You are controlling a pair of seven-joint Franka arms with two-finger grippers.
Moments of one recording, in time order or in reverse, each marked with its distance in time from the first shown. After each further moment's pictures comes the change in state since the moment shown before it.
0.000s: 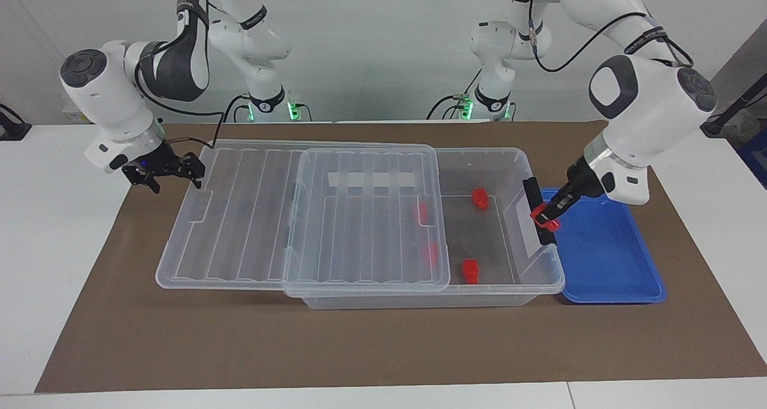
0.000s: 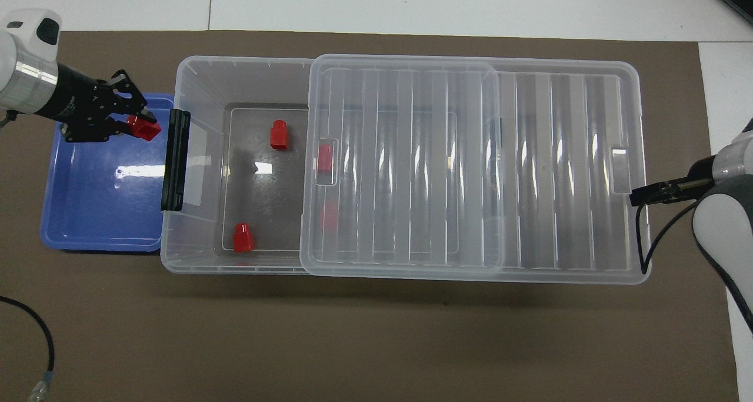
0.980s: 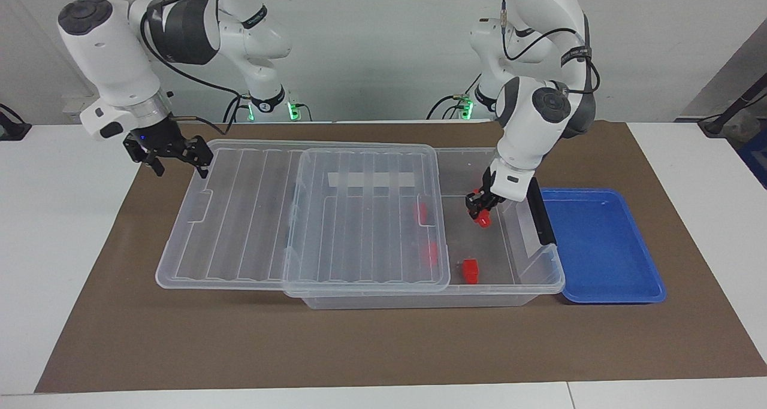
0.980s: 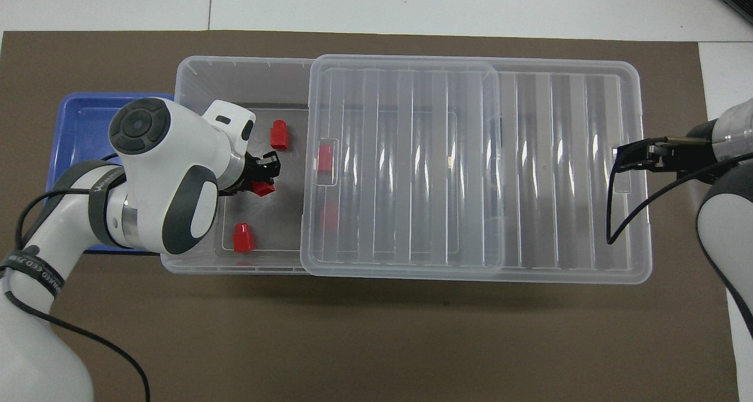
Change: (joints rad) left arm -0.213 -0.087 0.007 -0.495 0.127 0.415 0.194; right arm 0.159 -0.017 0.012 0.232 0.000 -0.198 0.440
